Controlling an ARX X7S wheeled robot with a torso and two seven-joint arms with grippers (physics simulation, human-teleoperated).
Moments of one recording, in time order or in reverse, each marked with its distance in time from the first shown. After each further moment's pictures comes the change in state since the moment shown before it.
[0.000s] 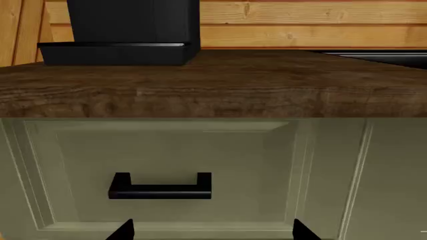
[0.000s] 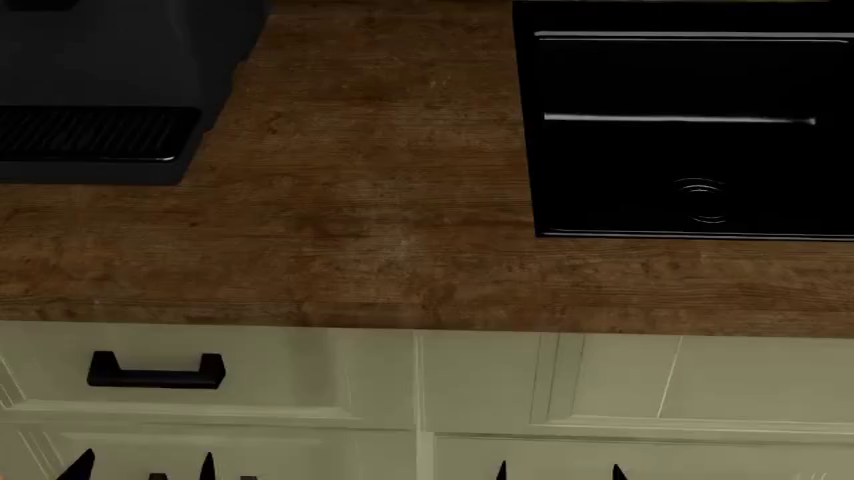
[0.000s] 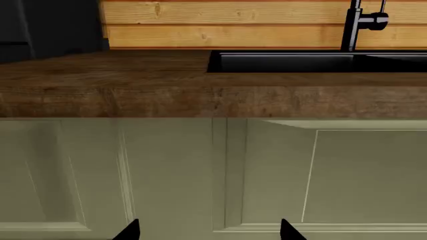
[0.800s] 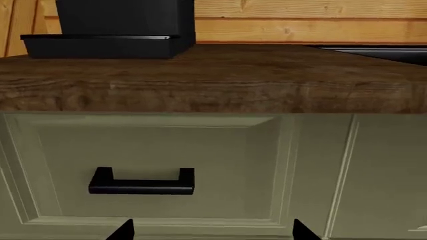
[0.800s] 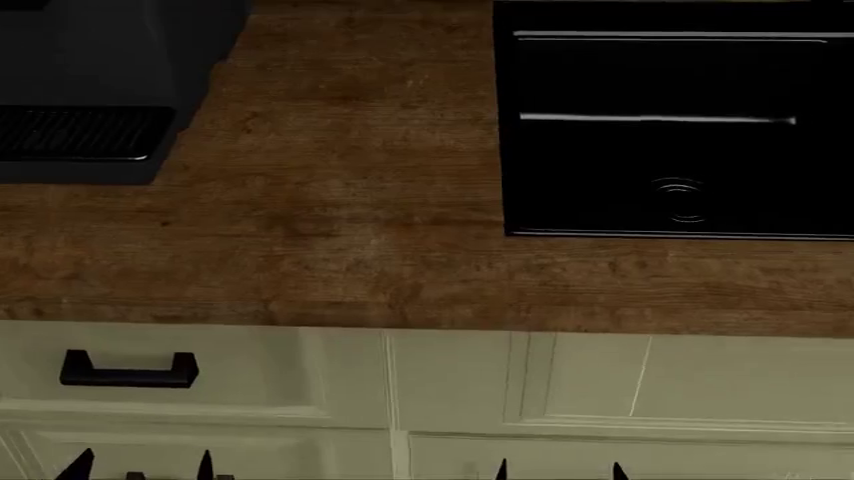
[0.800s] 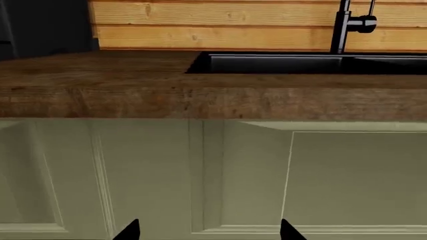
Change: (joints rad) left arm -0.020 -0.069 0.075 -0.015 -0.077 -0.020 -0.085; right arm 0.010 0.068 -0.085 0.016 0.059 -0.015 0.092
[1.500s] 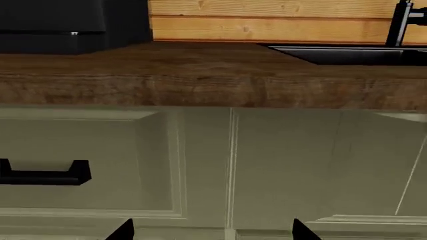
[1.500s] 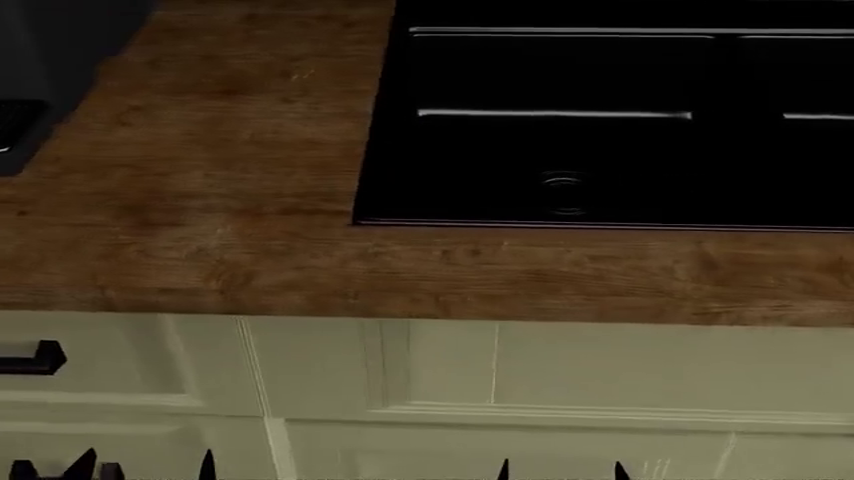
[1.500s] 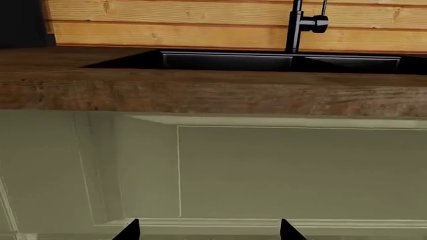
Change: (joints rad) left arm -0.010 -0.035 0.046 -0.009 -0.047 0.003 -0.042; right arm 0.011 0.040 -0.047 0.016 0.028 -0.008 0.051
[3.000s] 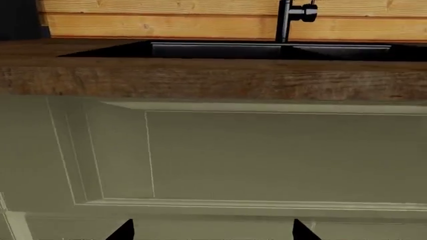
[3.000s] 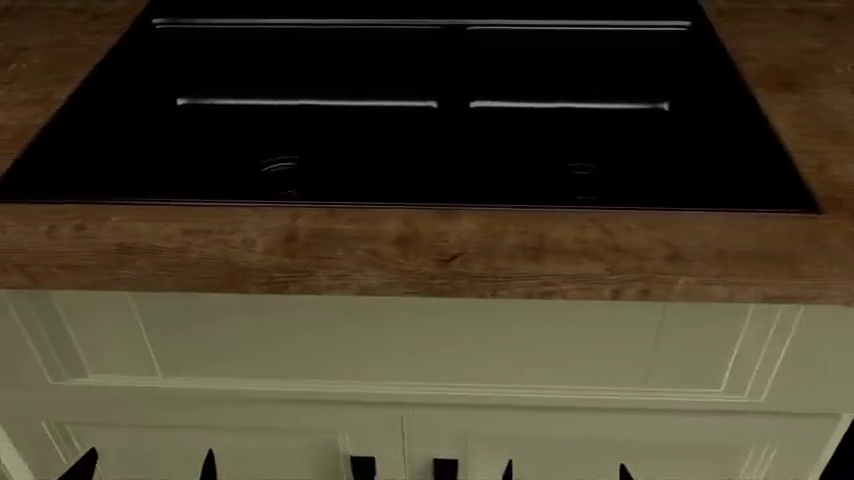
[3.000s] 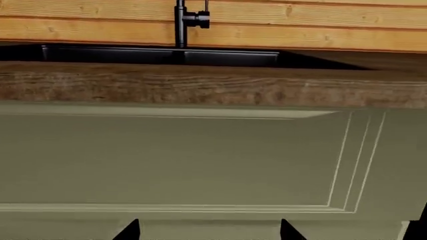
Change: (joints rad) left arm -0.014 -0.048 0.063 -0.007 -0.051 0.003 -0.062; right arm 0.006 0.050 -0.057 -0.004 0.046 0.004 0.066
